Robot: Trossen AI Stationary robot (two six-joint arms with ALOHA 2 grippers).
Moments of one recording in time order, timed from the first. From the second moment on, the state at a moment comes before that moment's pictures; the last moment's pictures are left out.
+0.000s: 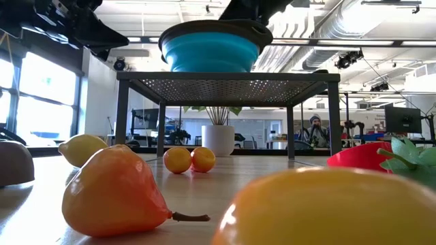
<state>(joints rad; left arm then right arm) 0.13 0.46 0.39 -0.11 0.08 0.02 -0.10 1.54 1.33 -0.38 -0.05 0.15</state>
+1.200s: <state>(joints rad) 0.13 0.46 0.39 -0.13 0.08 0.02 0.17 1.24 1.33 -1.16 0.07 0.82</state>
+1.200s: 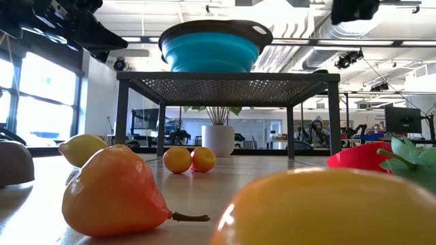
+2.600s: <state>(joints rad) 0.13 0.46 0.39 -0.13 0.06 0.02 0.18 1.19 0.96 -1.20 0.00 0.57</state>
